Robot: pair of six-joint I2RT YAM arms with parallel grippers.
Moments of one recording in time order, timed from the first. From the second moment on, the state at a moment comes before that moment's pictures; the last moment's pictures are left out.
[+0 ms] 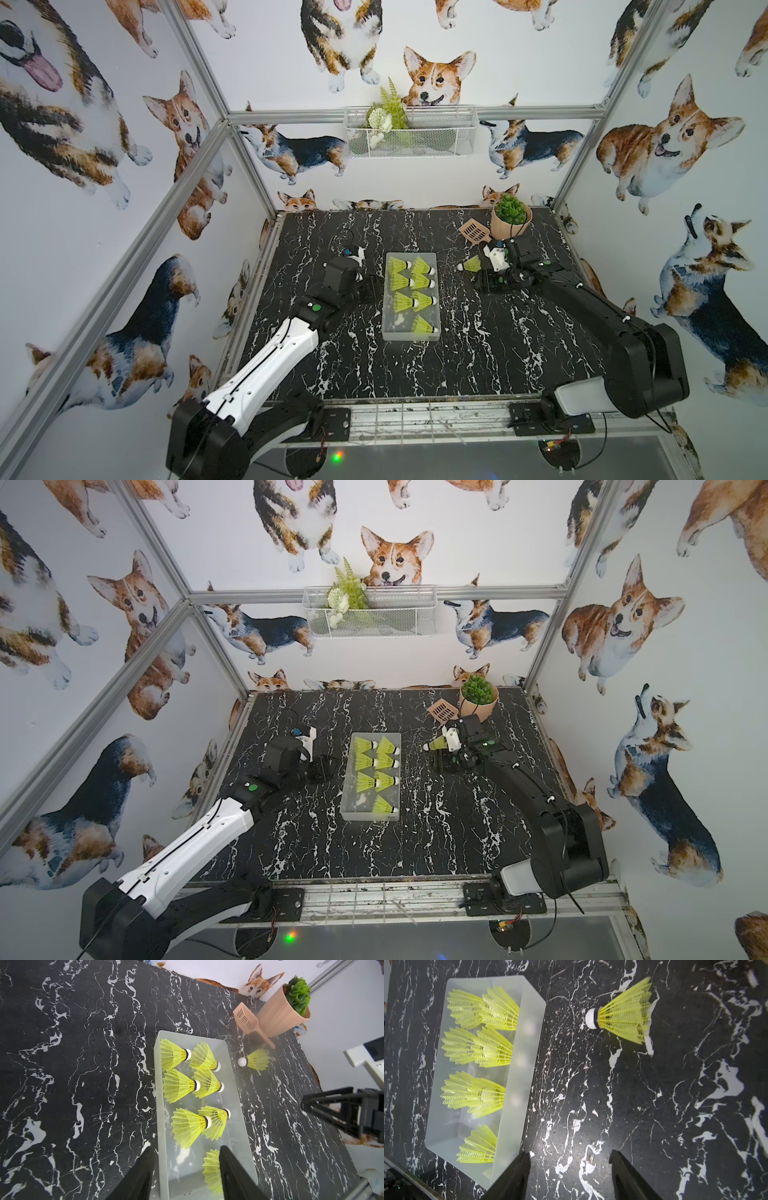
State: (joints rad) left arm -0.43 1.09 0.87 -0.43 0.09 -0.47; right arm 0.29 1.45 1.04 -0.64 -0.28 0.23
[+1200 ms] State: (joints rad) left arm -0.16 1.13 0.96 -0.53 0.42 -0.24; right arm 0.16 2.06 1.59 -0.75 -0.40 0.14
